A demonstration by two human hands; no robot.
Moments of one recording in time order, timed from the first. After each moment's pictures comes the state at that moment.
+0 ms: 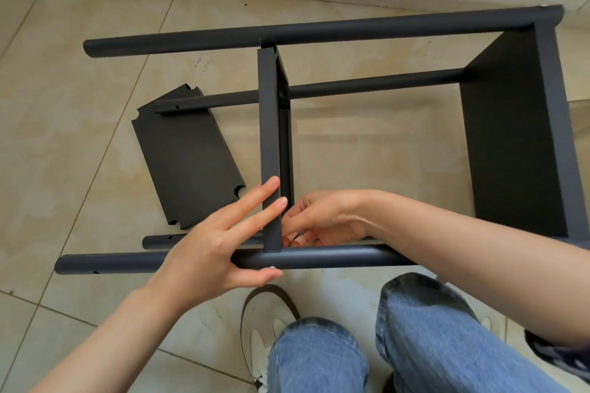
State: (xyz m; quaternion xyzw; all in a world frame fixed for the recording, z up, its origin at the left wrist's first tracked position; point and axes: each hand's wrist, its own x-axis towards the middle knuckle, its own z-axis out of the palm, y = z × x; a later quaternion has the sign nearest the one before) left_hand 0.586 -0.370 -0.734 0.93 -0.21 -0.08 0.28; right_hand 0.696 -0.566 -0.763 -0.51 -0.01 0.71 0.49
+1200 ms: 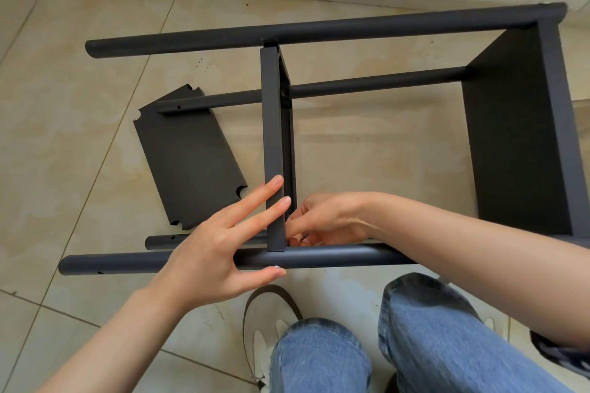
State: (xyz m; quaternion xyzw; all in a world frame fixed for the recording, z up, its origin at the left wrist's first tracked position) left_hand 0.587 -0.371 -0.734 0.93 -0.21 -0.09 0.30; right_hand 0.692 -0.563 -0.767 -0.55 -0.02 0.70 0.46
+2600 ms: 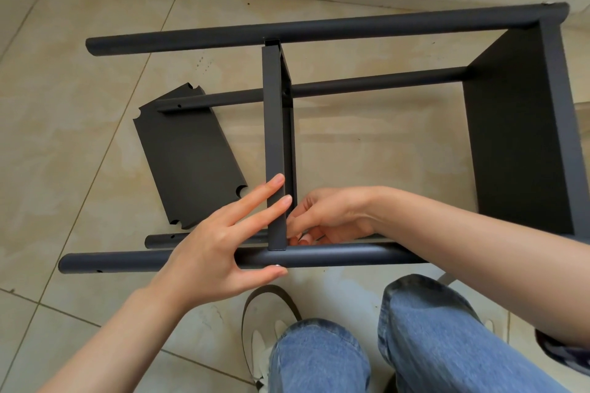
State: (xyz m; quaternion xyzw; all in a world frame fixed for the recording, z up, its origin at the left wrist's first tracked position) left_hand 0.589 -0.373 -0.731 0.93 -0.20 -0.08 0.30; right_hand 0.699 -0.568 -0.763 -0.53 -0.03 0.71 0.47
